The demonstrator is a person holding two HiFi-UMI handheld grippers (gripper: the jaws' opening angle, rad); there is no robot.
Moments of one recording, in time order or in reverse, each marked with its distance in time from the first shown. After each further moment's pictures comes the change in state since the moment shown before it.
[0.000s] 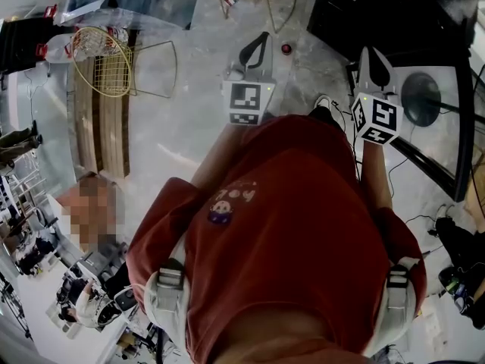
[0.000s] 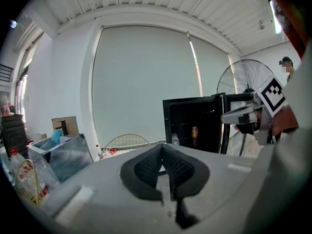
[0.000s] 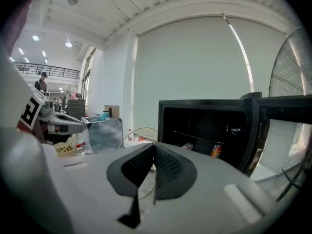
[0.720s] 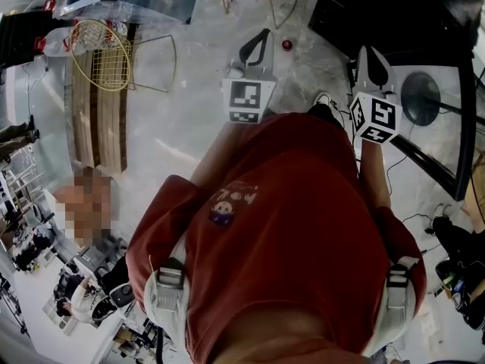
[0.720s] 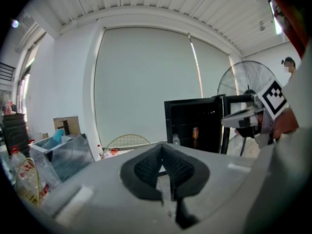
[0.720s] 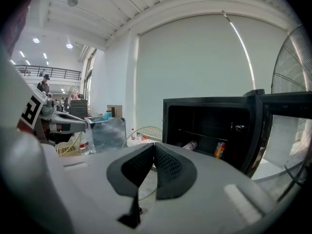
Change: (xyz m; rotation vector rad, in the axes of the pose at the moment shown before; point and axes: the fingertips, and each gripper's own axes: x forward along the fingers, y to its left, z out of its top) left arm -0.013 0.005 -0.001 -0.011 -0.016 0.008; right arm -0.003 0.018 -0.006 0.010 0.010 0.024
